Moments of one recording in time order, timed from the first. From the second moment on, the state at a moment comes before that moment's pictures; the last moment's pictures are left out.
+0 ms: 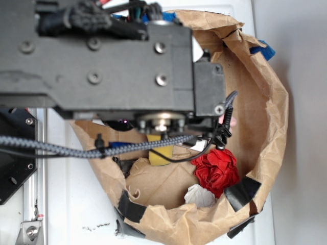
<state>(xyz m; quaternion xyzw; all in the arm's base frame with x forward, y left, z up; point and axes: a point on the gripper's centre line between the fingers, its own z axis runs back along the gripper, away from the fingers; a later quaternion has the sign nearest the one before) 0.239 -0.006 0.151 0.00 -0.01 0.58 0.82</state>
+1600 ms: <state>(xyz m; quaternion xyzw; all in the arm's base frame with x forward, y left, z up) 0.247 -0.004 0.029 0.01 -0.03 0.57 0.82</state>
